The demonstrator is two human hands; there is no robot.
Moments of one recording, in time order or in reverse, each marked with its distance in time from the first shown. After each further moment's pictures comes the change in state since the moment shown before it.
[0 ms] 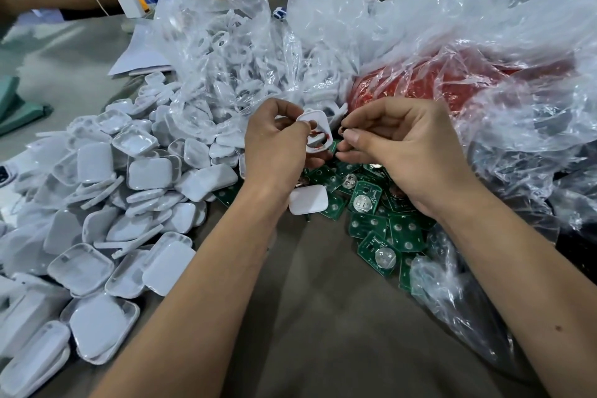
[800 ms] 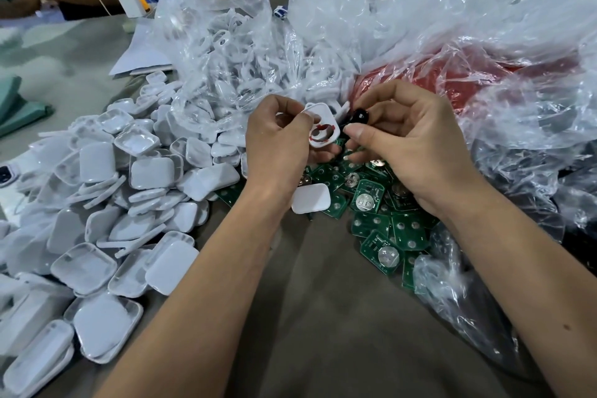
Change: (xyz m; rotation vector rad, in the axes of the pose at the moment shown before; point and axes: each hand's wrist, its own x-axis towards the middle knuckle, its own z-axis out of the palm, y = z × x) left_hand -0.007 0.008 0.003 -0.104 -0.028 0.033; right_hand 0.002 0.003 -0.003 -0.034 0.001 -0.027
